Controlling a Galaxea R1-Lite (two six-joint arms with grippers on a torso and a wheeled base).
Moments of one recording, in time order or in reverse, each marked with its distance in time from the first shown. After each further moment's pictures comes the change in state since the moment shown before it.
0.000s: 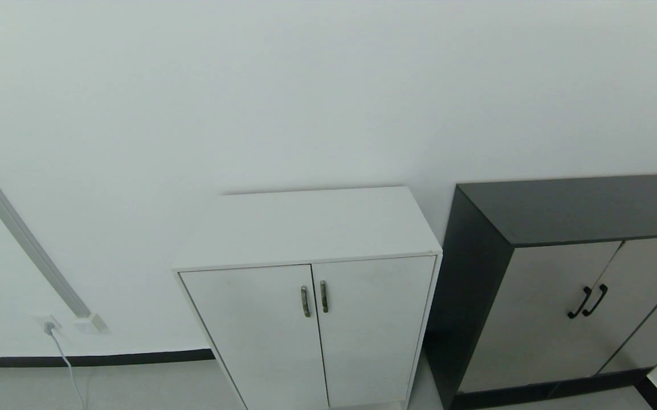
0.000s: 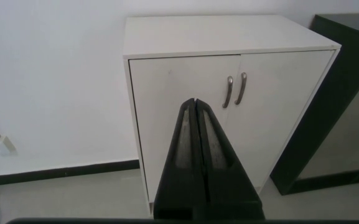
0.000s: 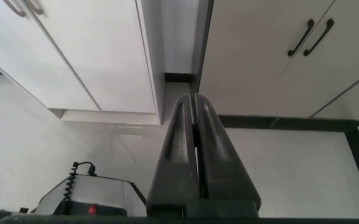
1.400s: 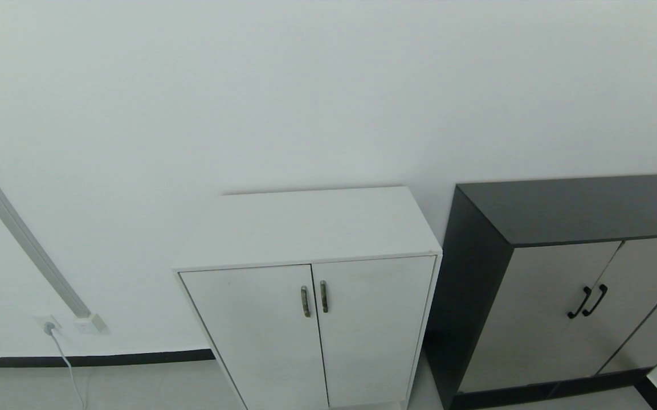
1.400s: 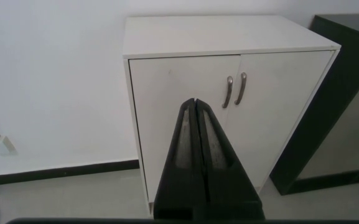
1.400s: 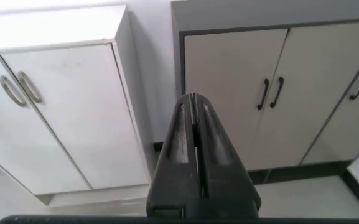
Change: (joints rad) left arm 0.000 0.000 0.000 0.000 0.000 -0.002; right arm -0.071 -0.363 0.000 -0.002 -0.015 0.104
